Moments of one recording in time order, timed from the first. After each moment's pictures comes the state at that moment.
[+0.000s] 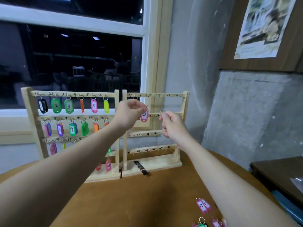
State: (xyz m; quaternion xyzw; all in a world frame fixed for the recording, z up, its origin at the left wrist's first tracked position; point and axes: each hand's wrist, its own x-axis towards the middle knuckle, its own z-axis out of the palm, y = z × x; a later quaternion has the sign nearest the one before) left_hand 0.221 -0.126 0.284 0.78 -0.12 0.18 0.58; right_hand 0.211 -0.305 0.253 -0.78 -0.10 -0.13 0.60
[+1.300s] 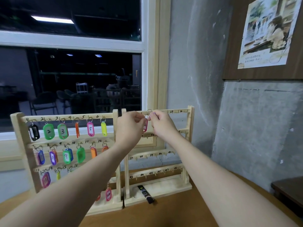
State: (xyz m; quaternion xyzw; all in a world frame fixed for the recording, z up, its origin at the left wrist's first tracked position) left_hand 0.279 -0.139 0.289 0.81 -0.07 0.32 0.49; right_hand 0.297 -0.266 0.294 -0.81 -0.14 -0.19 0.54
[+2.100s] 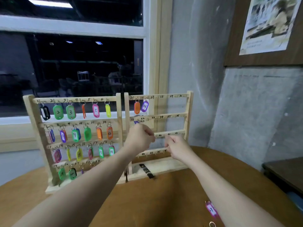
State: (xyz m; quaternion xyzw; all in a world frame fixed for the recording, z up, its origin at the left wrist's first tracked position) left_hand 0.242 -0.148 0.225 0.89 -0.08 0.14 0.43; right_hand 0.235 -0.319 0.189 -0.87 -0.05 -0.08 0.49
